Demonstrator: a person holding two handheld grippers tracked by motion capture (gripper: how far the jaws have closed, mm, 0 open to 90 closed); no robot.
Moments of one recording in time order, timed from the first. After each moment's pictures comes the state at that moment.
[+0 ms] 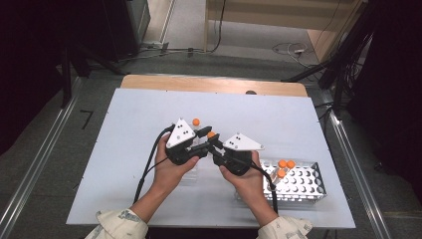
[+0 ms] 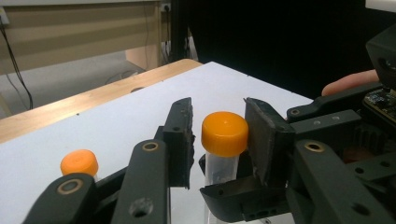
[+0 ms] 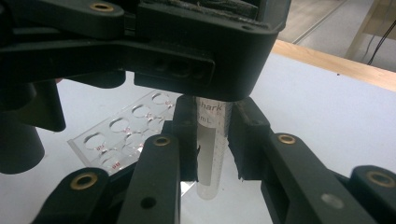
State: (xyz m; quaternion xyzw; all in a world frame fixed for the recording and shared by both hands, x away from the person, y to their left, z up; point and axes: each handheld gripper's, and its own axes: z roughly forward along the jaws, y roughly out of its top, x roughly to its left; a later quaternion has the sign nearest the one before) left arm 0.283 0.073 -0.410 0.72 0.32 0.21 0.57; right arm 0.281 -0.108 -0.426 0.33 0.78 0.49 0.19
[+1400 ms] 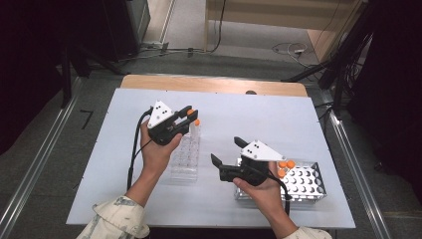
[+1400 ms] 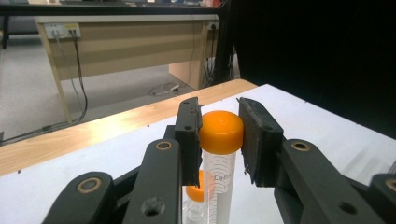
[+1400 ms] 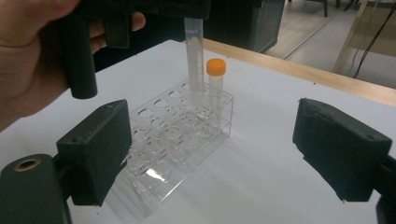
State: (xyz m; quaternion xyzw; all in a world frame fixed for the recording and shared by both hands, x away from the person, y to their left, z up) left arm 0.319 0.116 -0.402 0.67 0.38 0.27 0.57; right arm 0.255 -0.141 -0.410 0.33 0.76 0.52 0.21
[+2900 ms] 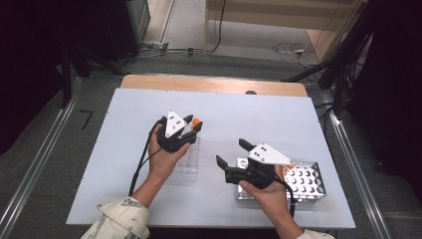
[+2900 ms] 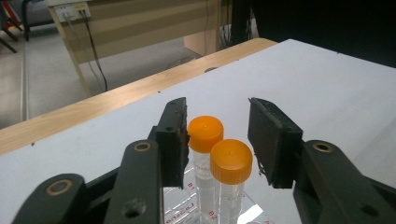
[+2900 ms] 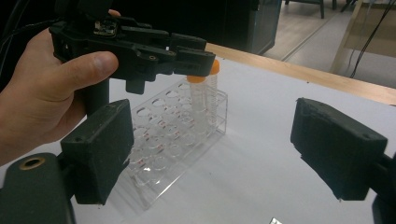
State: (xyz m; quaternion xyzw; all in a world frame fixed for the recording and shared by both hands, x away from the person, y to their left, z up) left arm 0.321 0.099 -0.435 0.71 0.38 0.30 0.51; right arm 0.249 -0.153 -0.408 0.34 0.75 0.53 0.21
